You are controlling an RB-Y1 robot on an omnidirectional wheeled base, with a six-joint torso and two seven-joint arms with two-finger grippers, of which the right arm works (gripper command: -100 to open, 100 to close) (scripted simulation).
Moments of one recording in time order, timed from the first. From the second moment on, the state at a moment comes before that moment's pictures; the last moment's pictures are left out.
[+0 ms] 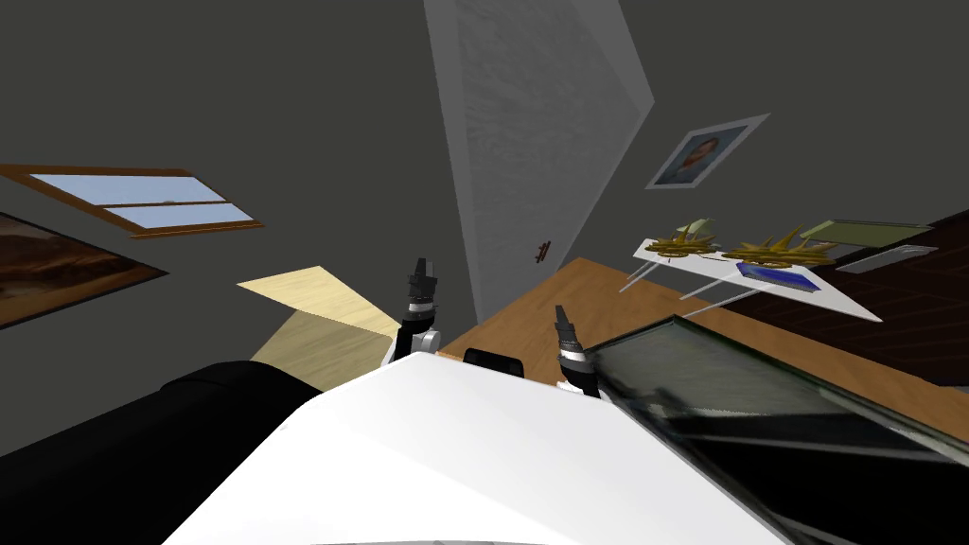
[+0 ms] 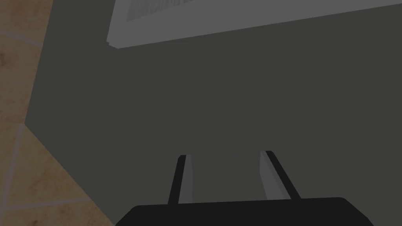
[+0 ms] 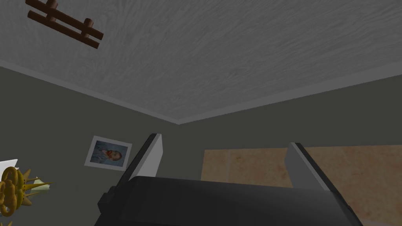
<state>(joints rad) 0.49 -0.19 0.10 -1.70 0.05 -0.78 0.37</state>
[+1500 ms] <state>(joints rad) 0.47 -0.24 0.12 -1.43 0.04 -0.86 0.54</state>
